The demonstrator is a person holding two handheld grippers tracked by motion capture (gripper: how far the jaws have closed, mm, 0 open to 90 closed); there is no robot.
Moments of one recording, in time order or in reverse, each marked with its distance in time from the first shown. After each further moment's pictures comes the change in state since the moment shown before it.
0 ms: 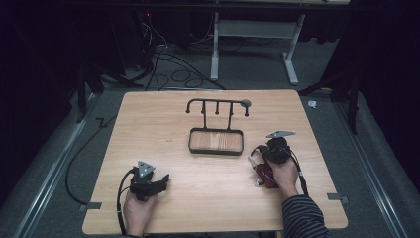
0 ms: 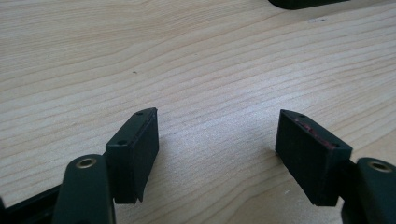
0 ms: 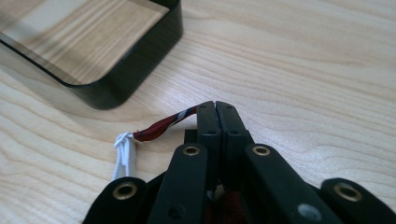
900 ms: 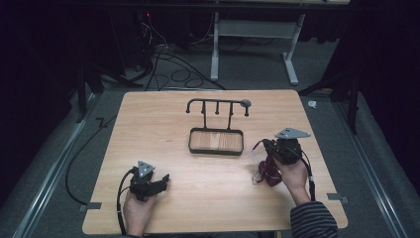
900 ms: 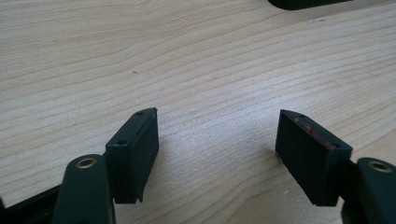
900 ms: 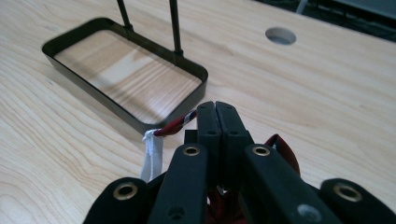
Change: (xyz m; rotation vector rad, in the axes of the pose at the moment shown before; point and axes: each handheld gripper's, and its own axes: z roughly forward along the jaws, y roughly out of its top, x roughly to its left) left arm 0.000 0.000 0.000 0.001 -0.003 -0.001; right arm 0.019 0.015 -0.070 -0.178 0.002 -0.101
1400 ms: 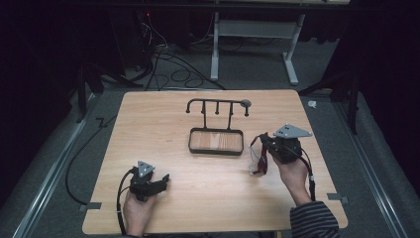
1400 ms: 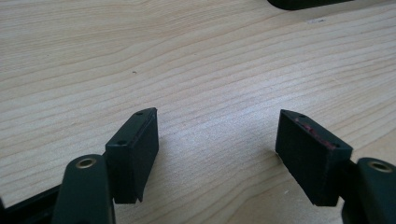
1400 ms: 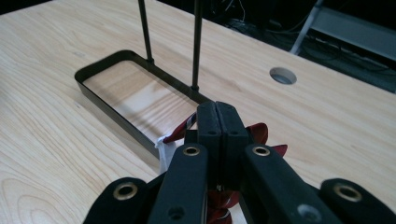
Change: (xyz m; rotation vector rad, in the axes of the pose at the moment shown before) left arm 0.000 0.000 0.000 0.000 -0.003 -0.001; right arm 0.019 0.023 -0.022 -0.084 0.005 -0.070
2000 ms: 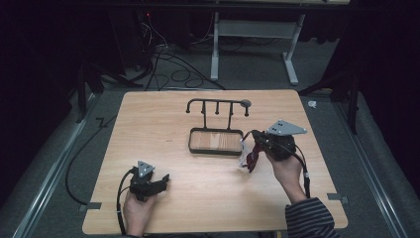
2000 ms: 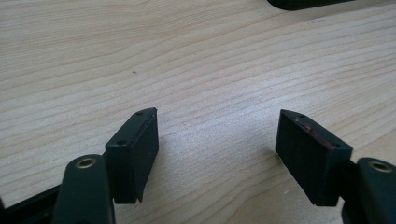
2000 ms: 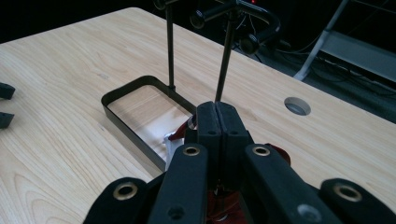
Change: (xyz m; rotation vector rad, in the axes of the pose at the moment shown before) left arm 0.000 0.000 0.000 -0.002 -0.002 -0.001; right arm 0.018 0.024 -0.003 -0.056 0.040 -0.045
